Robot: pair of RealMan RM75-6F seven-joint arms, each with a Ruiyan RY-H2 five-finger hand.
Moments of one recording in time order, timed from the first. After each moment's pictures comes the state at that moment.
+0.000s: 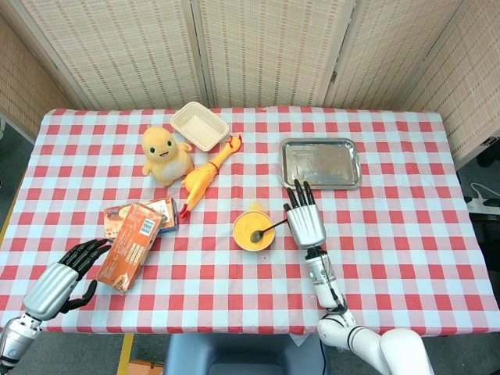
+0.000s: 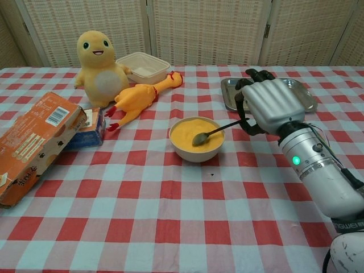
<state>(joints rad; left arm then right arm) -0.27 -1.09 0.12 -1.47 1.79 1.45 -0.36 0.69 -2.16 0.24 -0.61 -1.41 1.32 -0.35</state>
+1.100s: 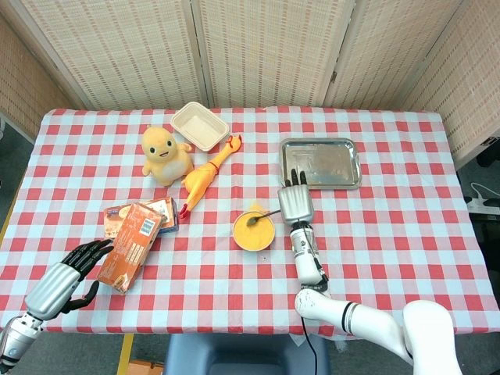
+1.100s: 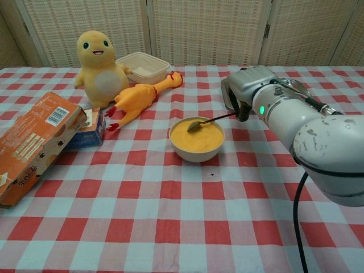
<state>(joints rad) -0.29 -1.09 0.13 -1.45 1.81 1.45 -0.39 0.86 -1.93 0.48 -1.21 -0.73 1.06 -1.19</state>
